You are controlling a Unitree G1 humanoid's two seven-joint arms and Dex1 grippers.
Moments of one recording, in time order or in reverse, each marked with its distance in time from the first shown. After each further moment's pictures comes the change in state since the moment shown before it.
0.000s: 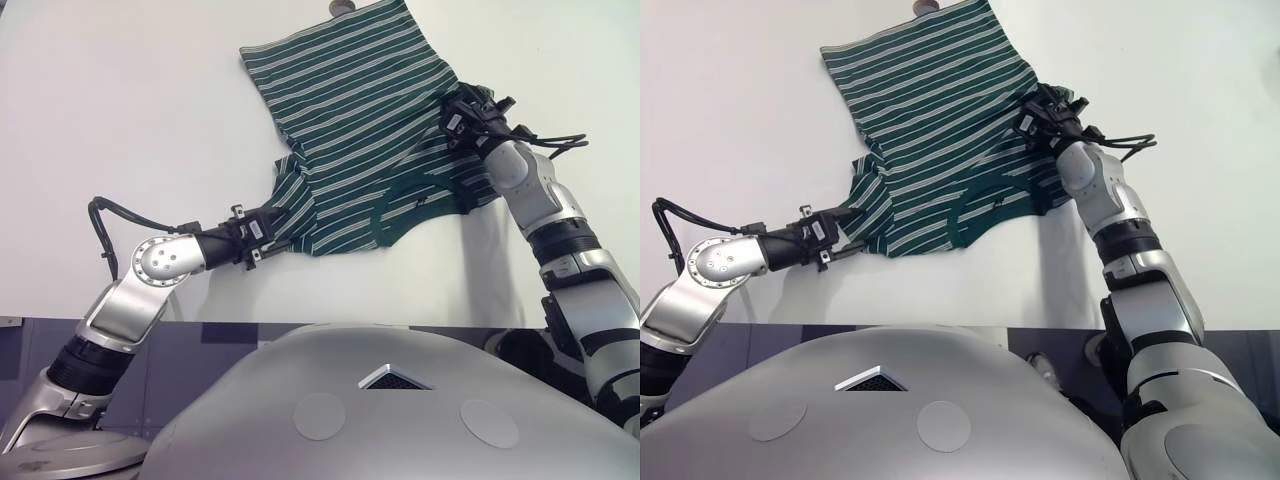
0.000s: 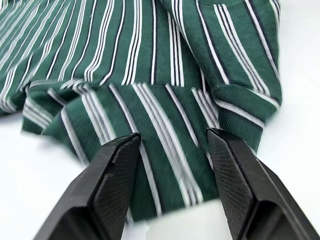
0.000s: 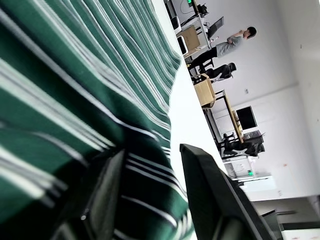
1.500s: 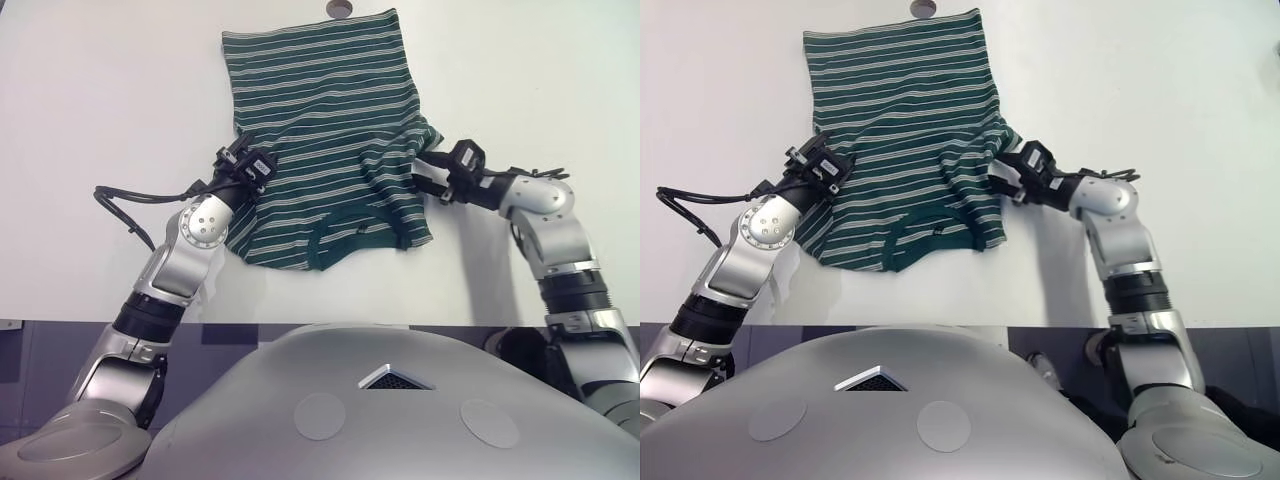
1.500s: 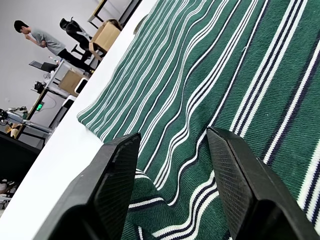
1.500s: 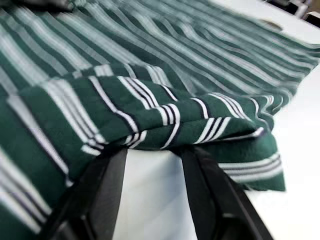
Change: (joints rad) left arm -0.239 -0.269 -0.101 0.289 0.420 0.011 0.507; right arm 0.238 0.099 -0.149 -0.401 0.504 0.322 0.687
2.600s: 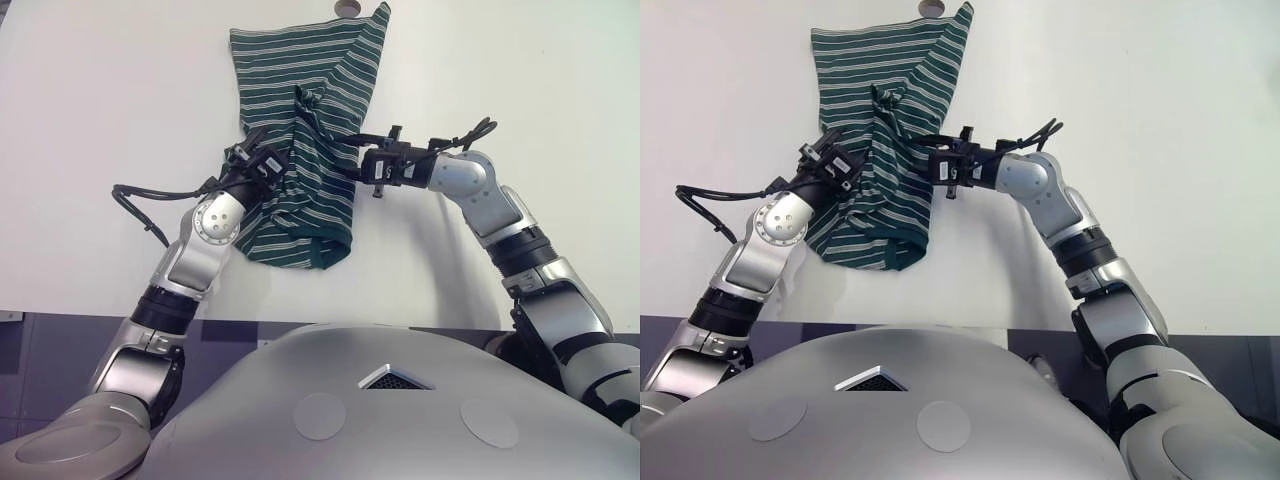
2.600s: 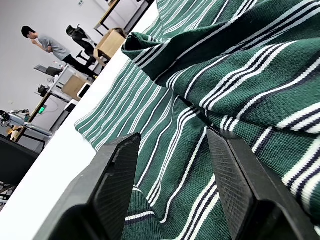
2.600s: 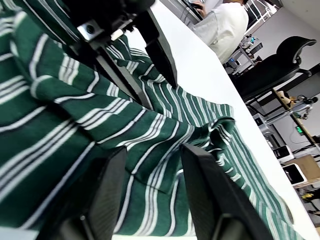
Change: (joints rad) left arm -0.024 -0.076 -0.001 0.059 0.037 -0.057 -0.002; right arm -0.228 0.037 0.299 0.146 -0.324 -0.479 -0.050
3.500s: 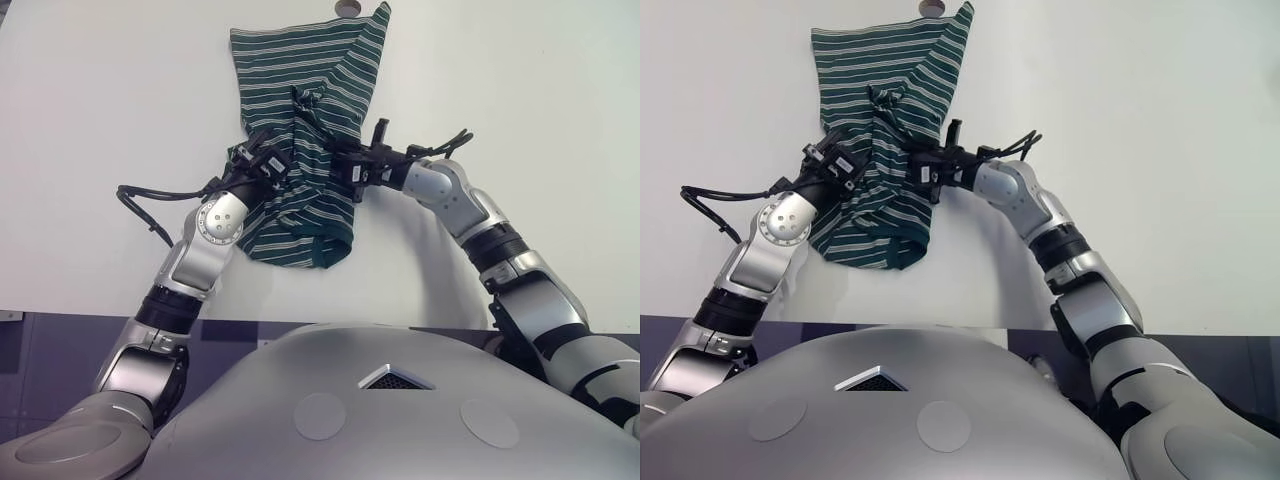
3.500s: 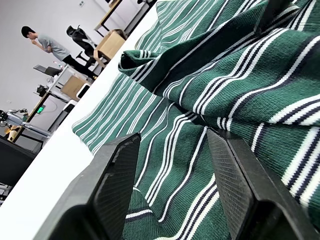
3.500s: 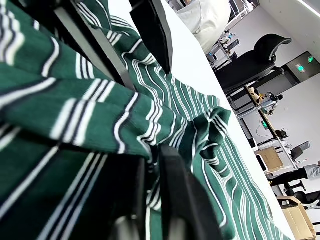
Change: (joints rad) left arm -0.002 -0.019 0.000 0.007 0.002 -0.006 0.000; right arm -0.055 0.117 0.037 0.208 -0.234 -0.087 -0.280
